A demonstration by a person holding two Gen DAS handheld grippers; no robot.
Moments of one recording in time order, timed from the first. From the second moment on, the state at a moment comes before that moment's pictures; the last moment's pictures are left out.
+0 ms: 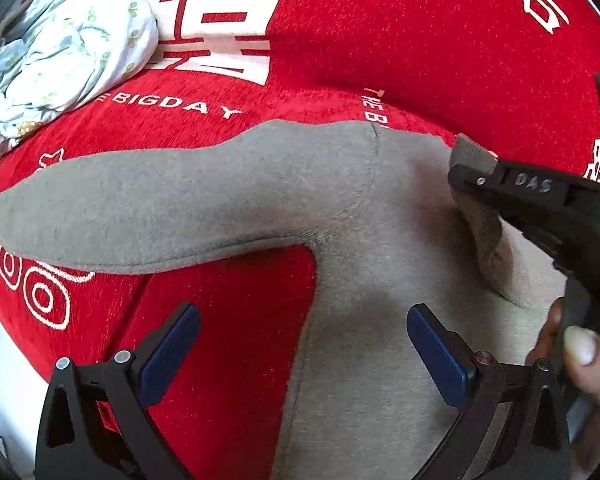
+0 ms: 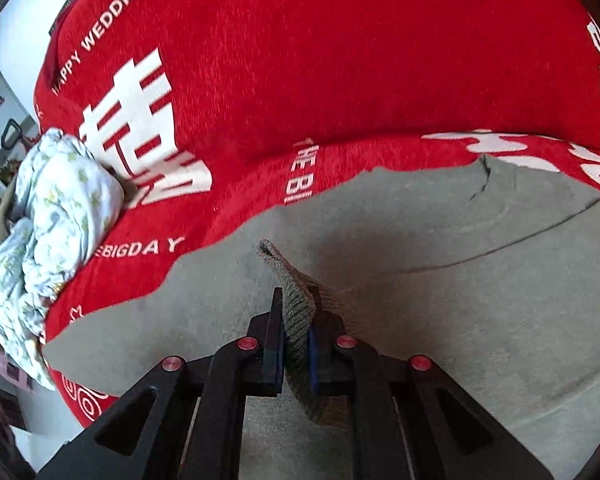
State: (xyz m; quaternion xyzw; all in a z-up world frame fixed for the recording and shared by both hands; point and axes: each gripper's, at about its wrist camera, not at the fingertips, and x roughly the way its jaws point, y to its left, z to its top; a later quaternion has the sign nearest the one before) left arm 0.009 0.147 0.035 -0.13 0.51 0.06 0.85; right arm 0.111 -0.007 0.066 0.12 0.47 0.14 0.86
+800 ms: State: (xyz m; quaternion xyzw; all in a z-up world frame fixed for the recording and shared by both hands) left arm 0.030 0.081 0.050 -0.12 0.50 0.01 0.86; right arm 0.072 -0.213 0.050 0.06 0.46 -0.04 0.89
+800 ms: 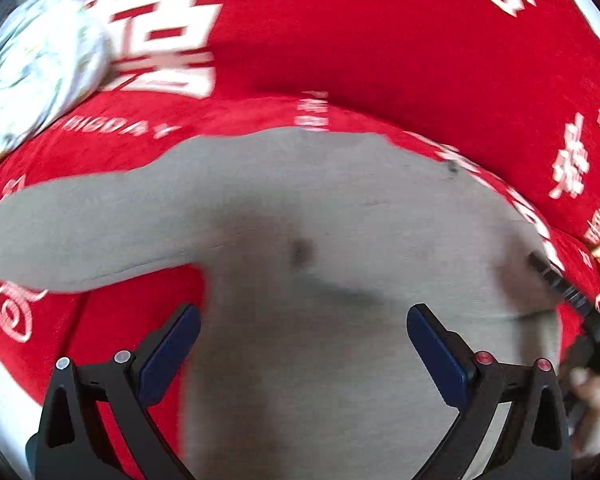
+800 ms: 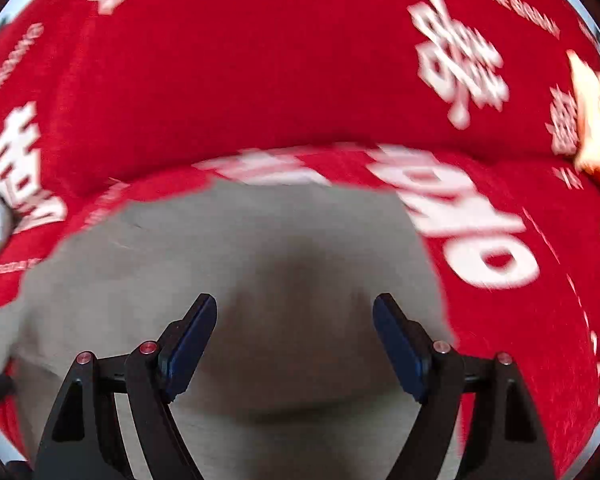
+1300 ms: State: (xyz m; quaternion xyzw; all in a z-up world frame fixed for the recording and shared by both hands) left arm 0.078 -0.014 0.008 0.01 0.51 0.01 0.86; right arm 0.082 -0.190 0.023 0.00 0.46 0.03 0.89
